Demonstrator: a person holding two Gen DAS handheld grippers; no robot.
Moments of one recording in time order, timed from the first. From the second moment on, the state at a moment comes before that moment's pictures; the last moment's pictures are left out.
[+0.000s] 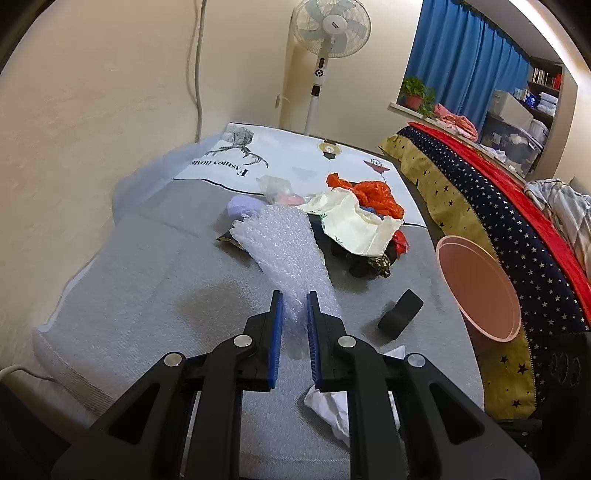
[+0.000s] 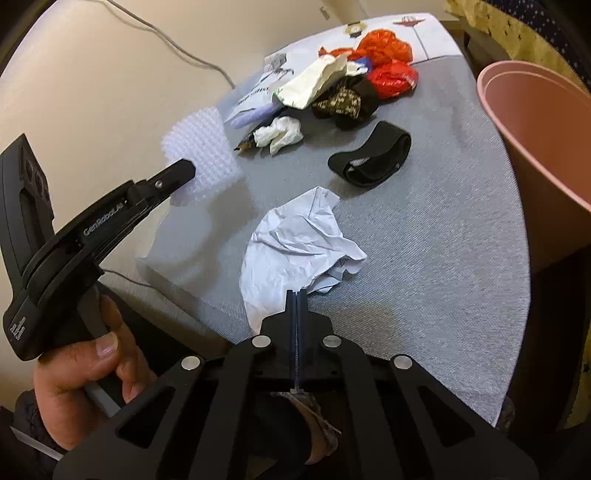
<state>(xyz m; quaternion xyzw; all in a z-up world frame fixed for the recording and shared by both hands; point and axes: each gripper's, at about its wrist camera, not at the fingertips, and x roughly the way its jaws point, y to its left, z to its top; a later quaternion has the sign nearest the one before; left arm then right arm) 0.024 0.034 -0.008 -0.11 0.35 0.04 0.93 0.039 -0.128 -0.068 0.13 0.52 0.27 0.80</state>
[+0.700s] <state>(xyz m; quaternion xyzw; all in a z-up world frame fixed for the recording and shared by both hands) 0.012 0.024 0.004 -0.11 0.33 0.02 0.94 0.037 -0.170 -0.011 0.12 0.42 0.21 0.88</state>
